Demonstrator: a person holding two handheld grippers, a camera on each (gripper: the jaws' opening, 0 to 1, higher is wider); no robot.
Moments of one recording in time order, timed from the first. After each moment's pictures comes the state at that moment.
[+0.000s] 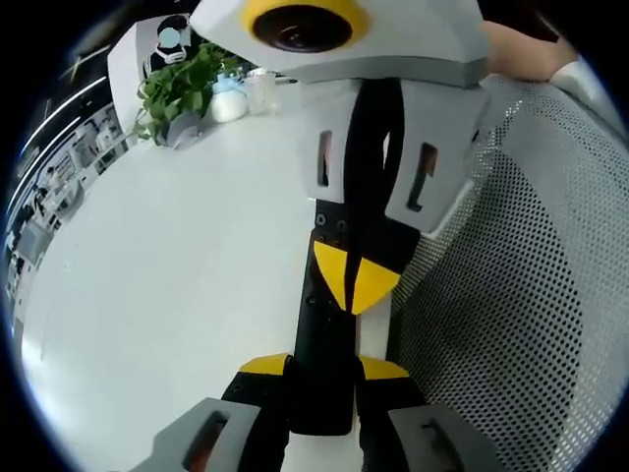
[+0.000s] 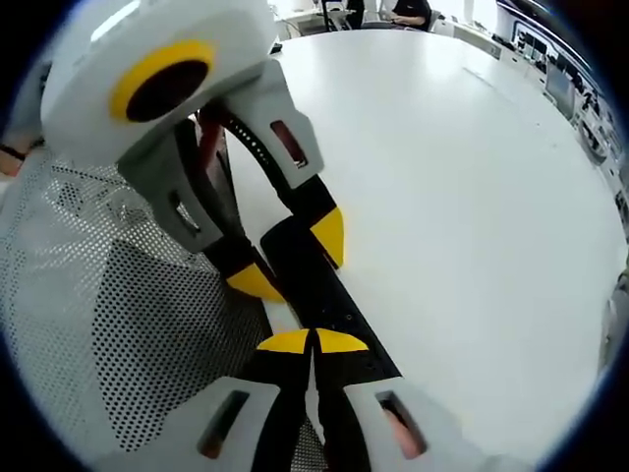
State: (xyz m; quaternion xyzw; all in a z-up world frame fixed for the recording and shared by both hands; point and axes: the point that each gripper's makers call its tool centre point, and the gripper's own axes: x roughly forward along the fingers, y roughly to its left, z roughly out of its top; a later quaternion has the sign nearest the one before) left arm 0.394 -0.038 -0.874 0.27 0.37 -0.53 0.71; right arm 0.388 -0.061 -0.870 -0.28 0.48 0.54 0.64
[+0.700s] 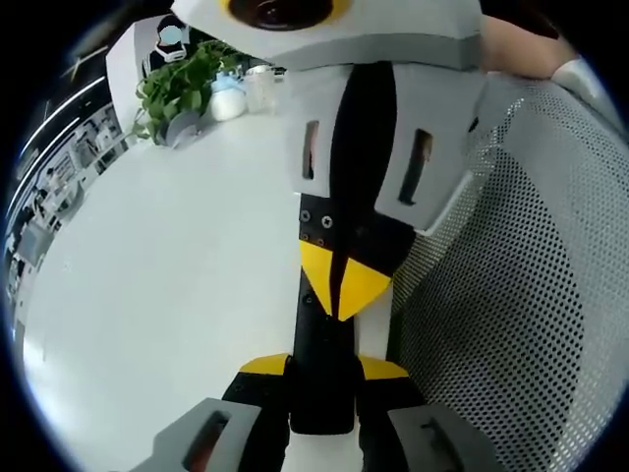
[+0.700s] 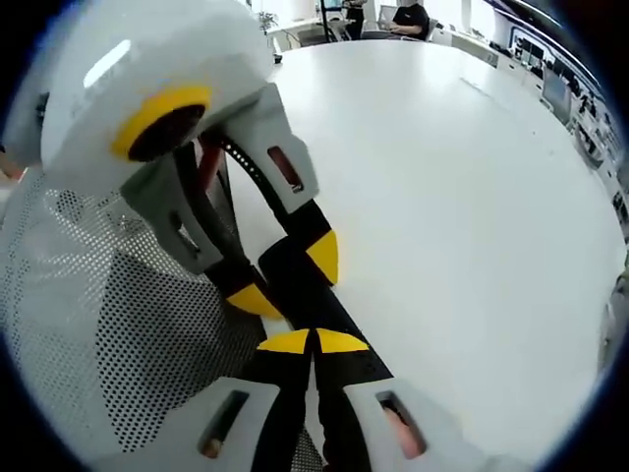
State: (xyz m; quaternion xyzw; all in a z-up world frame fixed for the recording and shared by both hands) left arm 0.394 -0.041 -0.875 0.28 0.37 -0.53 0.71; right arm 0.396 -0.052 -0.862 -0.26 0.45 0.54 0.66
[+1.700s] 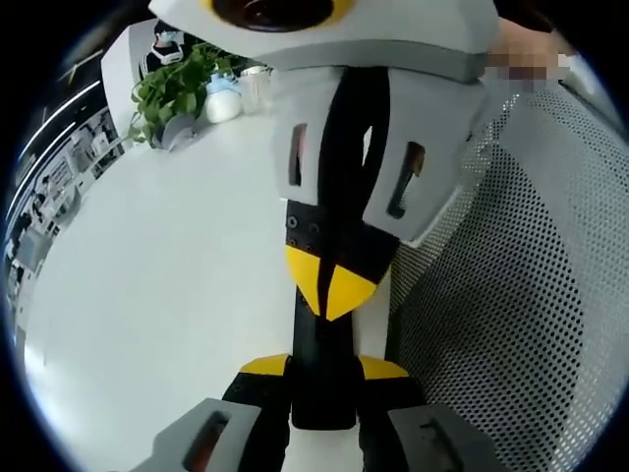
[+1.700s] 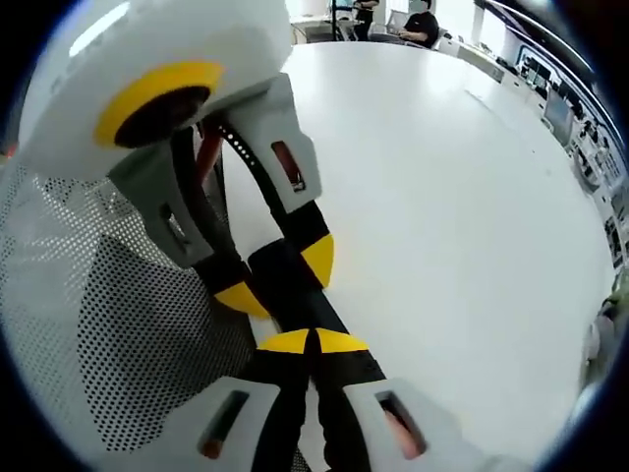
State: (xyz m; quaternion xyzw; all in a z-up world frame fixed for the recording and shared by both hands) left arm 0.393 -0.040 -0.875 0.28 0.37 -0.54 0.70; right arm 0.400 -0.052 -0.867 -0.31 0.44 0.53 0.65
